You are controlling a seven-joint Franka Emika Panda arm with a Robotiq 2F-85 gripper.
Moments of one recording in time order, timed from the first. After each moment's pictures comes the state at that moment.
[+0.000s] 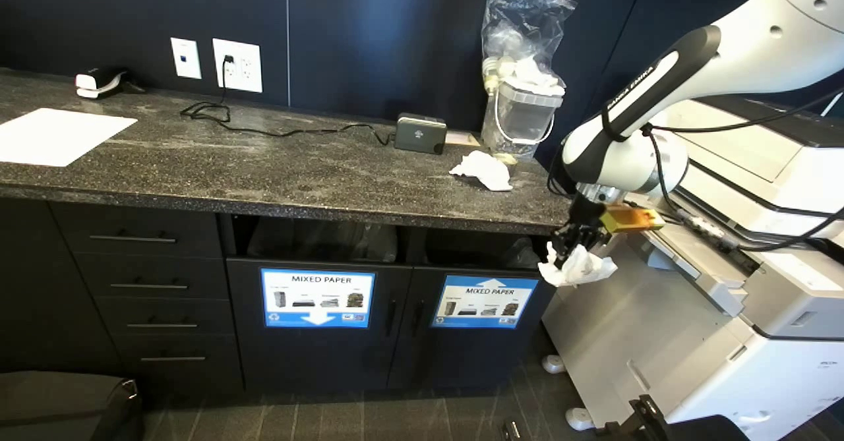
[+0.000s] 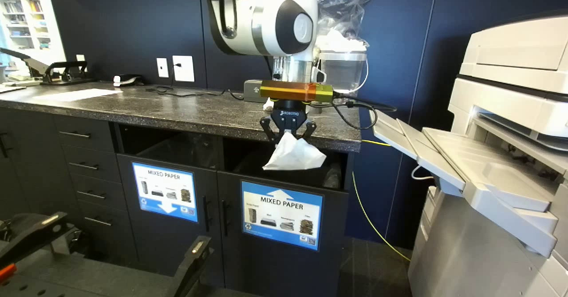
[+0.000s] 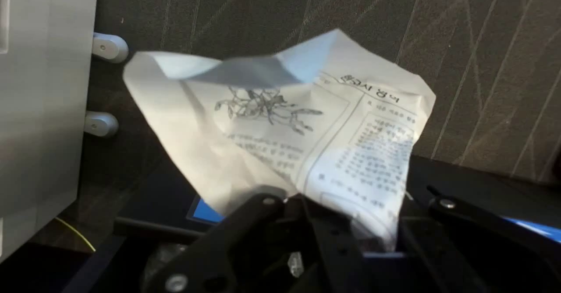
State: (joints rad) arm -0.25 0.46 0.00 -2.19 0.02 2.61 -0.47
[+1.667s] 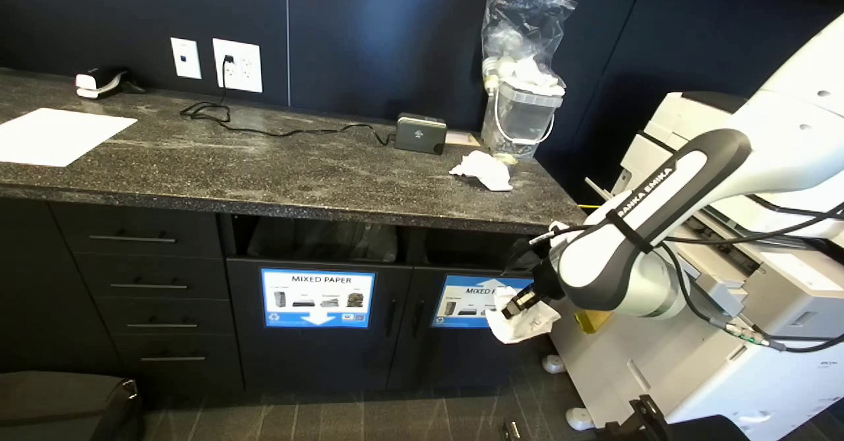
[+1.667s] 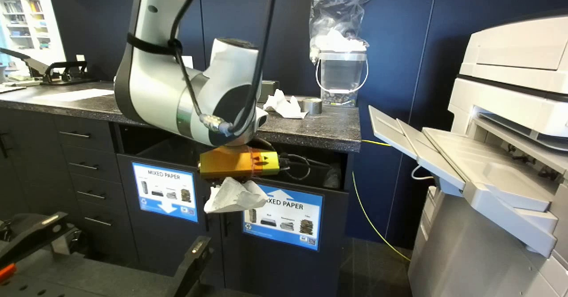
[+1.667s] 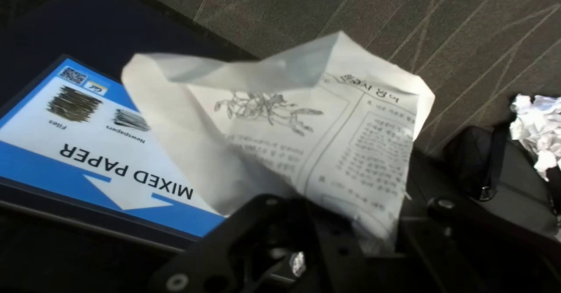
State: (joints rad) arm -0.62 0.67 0.39 -2.55 -0.32 3.38 -0.56
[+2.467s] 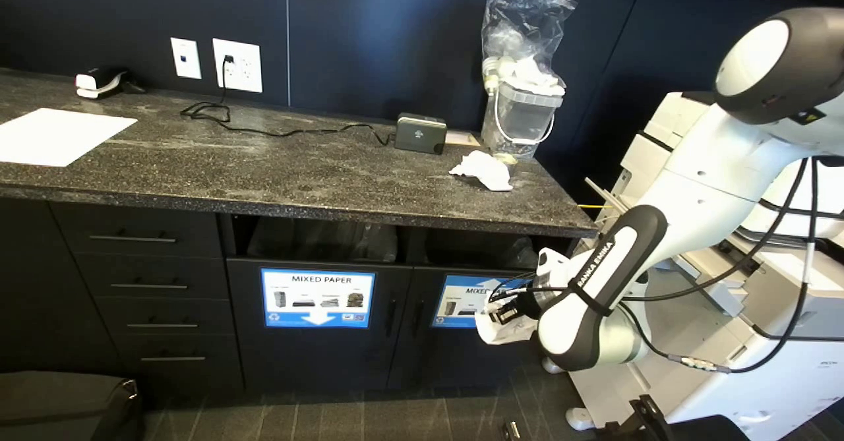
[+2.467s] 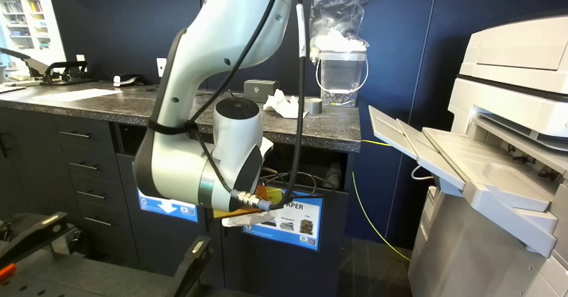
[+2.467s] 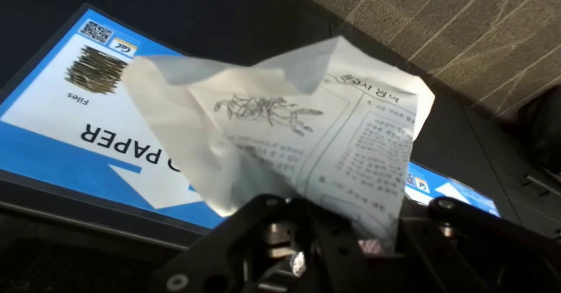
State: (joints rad) arm -0.37 1.00 0.12 -2.31 -0.45 3.76 -0.42
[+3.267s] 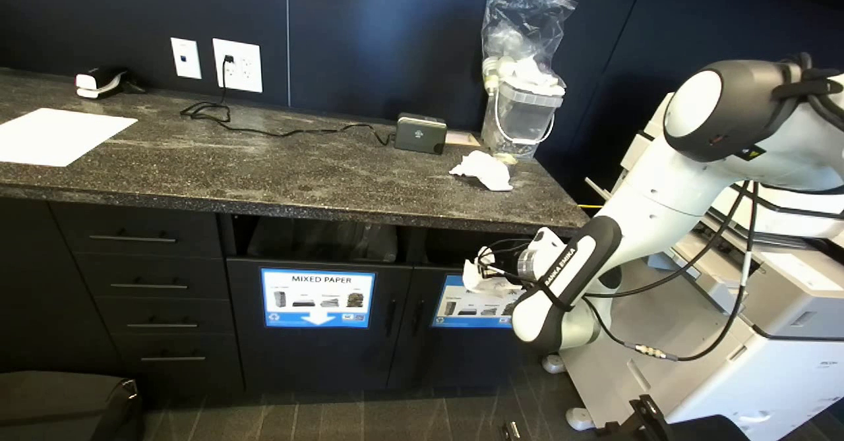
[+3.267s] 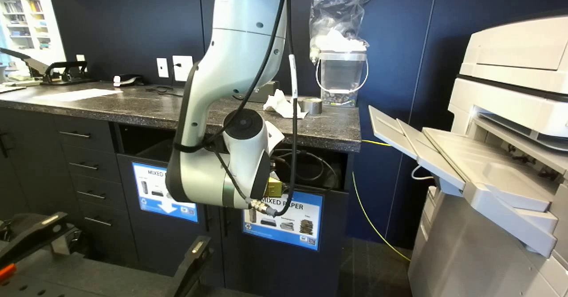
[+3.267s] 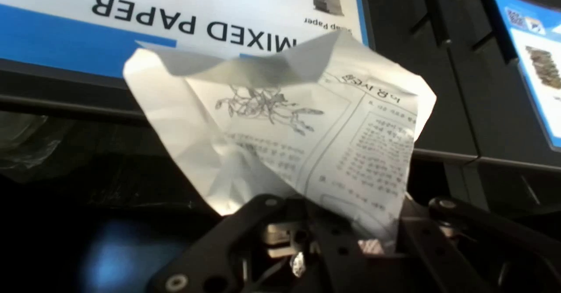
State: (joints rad) arm -0.30 1.14 0.10 -2.03 -0.45 3.98 -0.13
